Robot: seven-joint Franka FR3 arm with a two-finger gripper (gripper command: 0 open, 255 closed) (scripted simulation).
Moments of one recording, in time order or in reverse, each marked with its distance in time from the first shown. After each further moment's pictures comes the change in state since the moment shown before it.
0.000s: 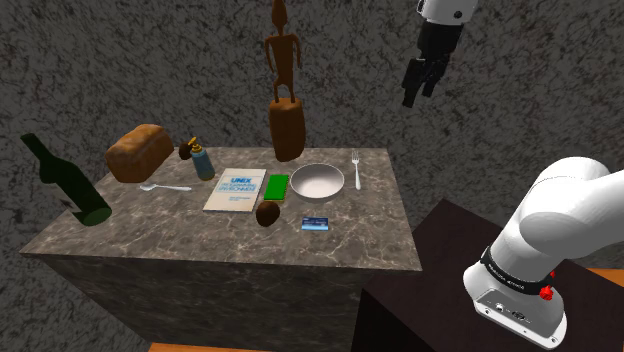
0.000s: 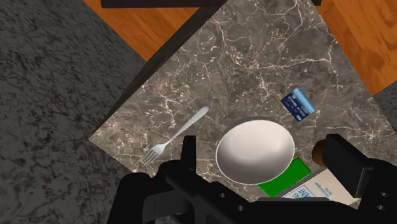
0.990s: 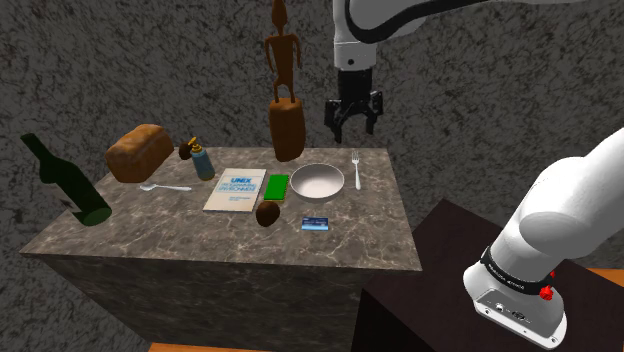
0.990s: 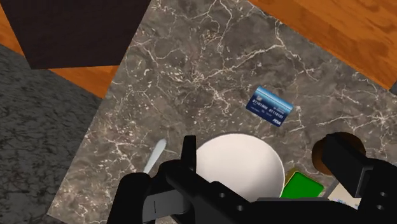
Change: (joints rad) arm -0.001 0.452 0.235 0.190 0.133 0.068 0.482
